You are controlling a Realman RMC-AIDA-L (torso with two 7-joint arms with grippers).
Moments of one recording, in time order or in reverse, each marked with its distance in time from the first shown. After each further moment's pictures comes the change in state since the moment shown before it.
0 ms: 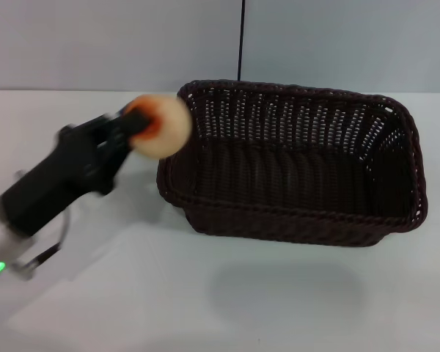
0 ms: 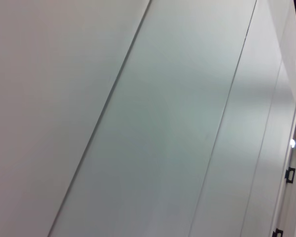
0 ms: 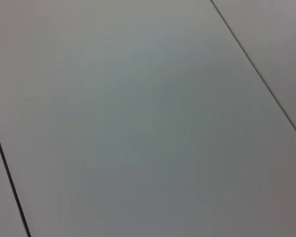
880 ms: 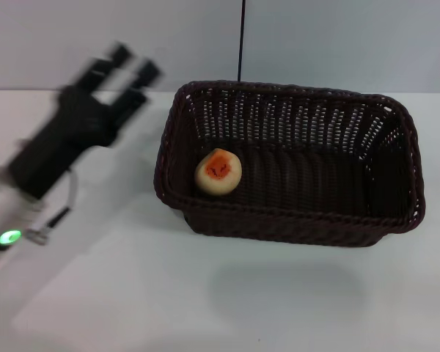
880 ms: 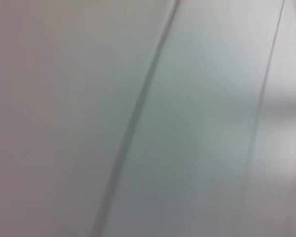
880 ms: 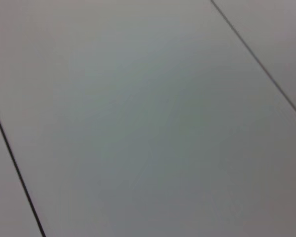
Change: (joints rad) left arm -0.022 0.006 -0.147 -0.126 0.001 -0.090 0.109; right arm 0.012 0.001 0.008 0.046 0.001 -0.040 0.028
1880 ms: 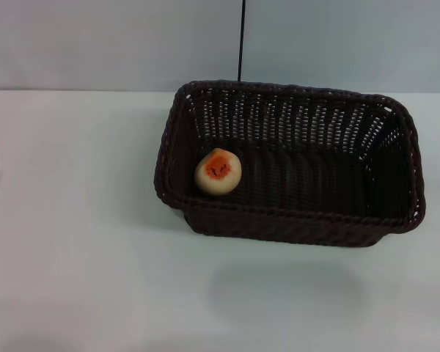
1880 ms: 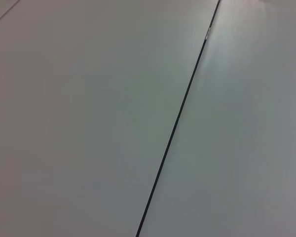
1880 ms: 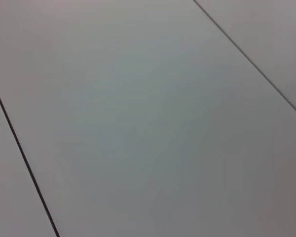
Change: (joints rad) left arm 0.284 0.005 -0.657 0.011 -0.001 0.189 0.098; right arm -0.001 -0.001 0.020 0.007 0.000 -0.095 0.050
